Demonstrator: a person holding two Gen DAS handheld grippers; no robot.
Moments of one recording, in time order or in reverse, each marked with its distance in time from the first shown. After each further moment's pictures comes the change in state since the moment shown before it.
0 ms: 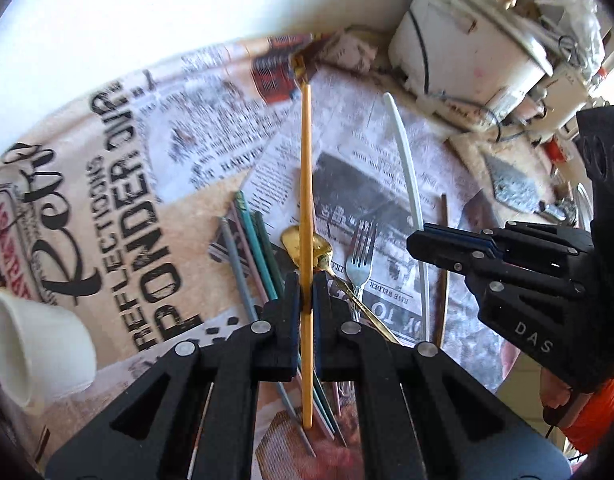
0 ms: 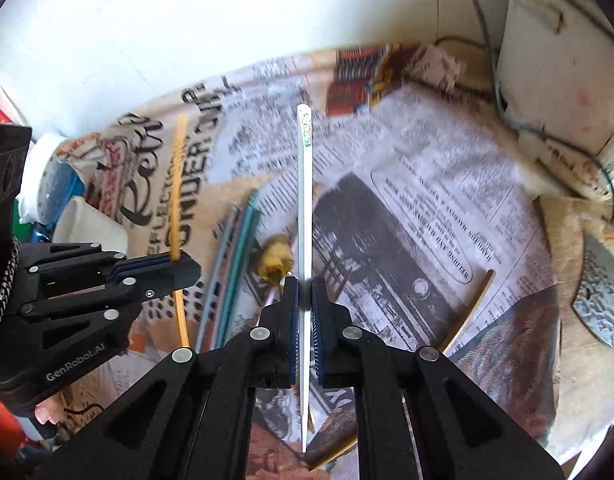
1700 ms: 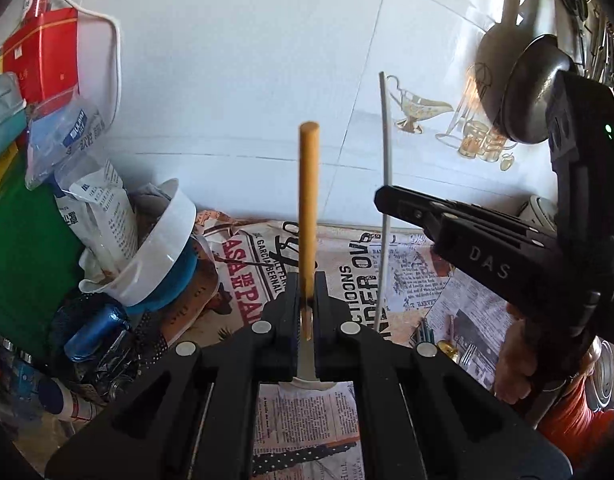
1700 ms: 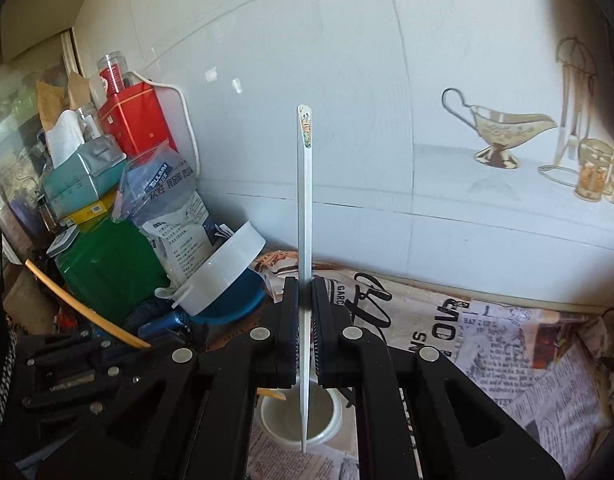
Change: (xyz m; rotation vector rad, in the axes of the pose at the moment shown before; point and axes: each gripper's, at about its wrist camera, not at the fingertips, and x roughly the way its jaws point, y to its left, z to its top) left arm -0.225 0.168 -0.090 -0.352 -0.496 0.288; right arm -0.035 0.273 0.094 -0.409 -0.362 0.278
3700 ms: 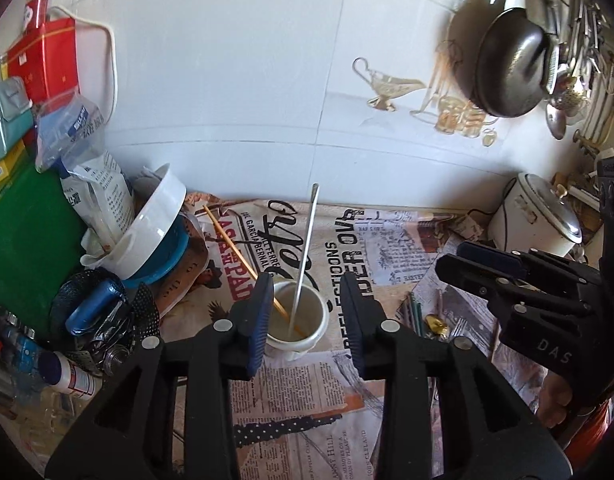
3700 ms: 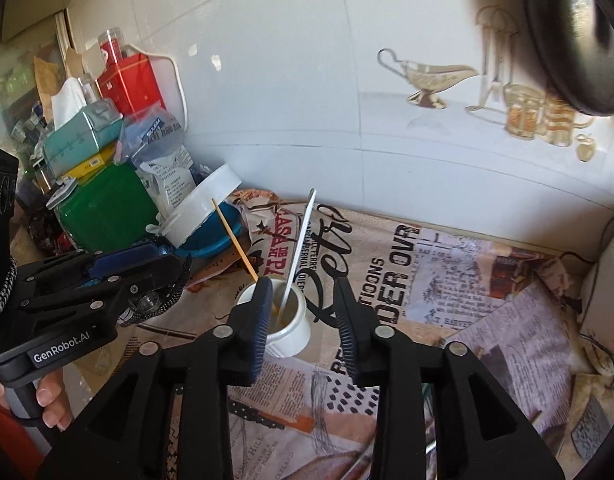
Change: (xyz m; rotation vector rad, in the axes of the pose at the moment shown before) left arm -0.030 -0.034 -0.018 0.042 0.019 0.008; right arm -0.087 -0.015 -0.066 0.007 0.089 -0.099
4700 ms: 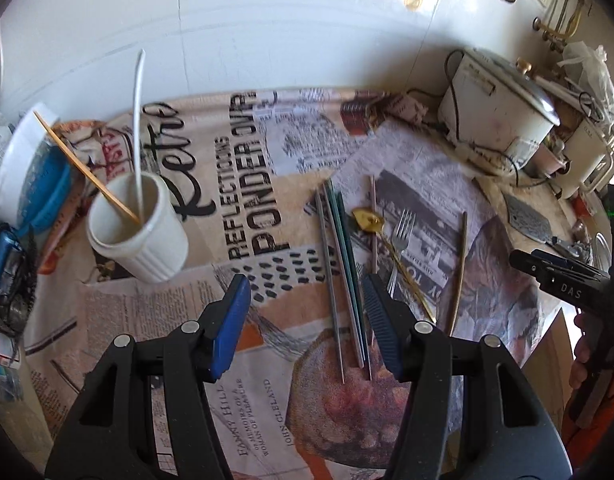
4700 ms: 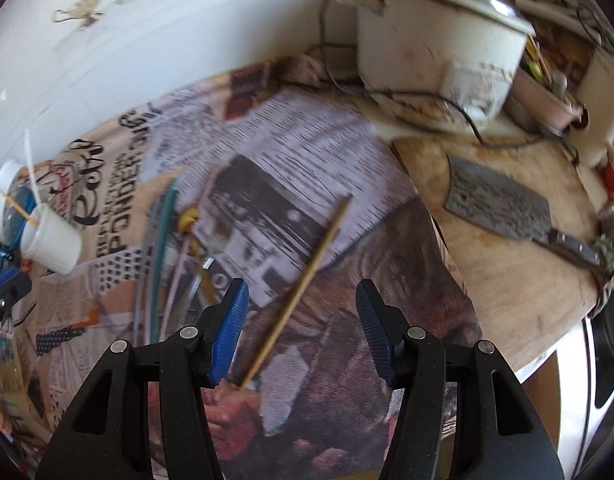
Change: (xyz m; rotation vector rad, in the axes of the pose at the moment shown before) left arm 0.087 -0.123 -0.092 0.157 0.287 -0.112; right arm -0.047 -0.197 -0.171 0.512 0.258 -0.457
